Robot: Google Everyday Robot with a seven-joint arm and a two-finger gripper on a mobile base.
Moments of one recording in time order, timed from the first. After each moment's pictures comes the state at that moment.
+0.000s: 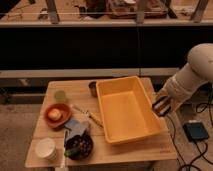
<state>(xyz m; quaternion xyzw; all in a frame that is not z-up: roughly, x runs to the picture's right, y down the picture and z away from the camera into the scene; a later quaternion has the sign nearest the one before) 0.260 0.064 0.597 -0.23 -0.18 -0.26 0.92</state>
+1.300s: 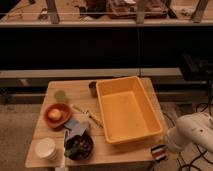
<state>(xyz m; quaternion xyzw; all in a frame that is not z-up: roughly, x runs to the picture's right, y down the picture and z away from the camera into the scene) 0.287 0.291 0.707 -0.32 -0.13 -0.12 0.93</state>
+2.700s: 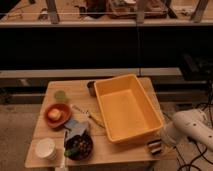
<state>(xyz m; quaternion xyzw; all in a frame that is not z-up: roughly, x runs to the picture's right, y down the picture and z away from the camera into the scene) 0.282 0.286 0.749 -0.32 -0.14 -0.09 0.93</state>
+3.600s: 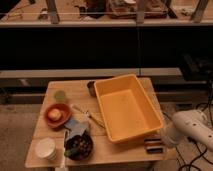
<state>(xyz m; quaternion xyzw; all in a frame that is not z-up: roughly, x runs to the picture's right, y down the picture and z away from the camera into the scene) 0.285 0.292 0.744 -0.33 -0.15 -0.08 0.93</state>
